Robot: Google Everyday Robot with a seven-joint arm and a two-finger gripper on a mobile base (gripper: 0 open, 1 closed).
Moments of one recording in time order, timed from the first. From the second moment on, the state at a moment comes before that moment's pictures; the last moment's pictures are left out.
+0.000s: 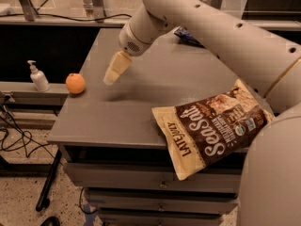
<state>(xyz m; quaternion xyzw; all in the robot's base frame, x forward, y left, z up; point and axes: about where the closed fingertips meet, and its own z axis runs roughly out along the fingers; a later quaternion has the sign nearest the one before) 0.676 0.098 0.883 -0.61 0.71 0.14 0.33</state>
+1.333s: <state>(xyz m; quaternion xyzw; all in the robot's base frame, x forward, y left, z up) 0.648 0.205 0.871 -0.60 0.69 0.25 0.33</state>
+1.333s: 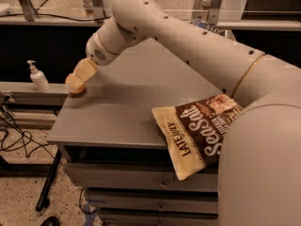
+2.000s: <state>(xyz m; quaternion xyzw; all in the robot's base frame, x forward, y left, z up) 0.622 0.221 0.850 -0.59 0.69 0.28 0.32</state>
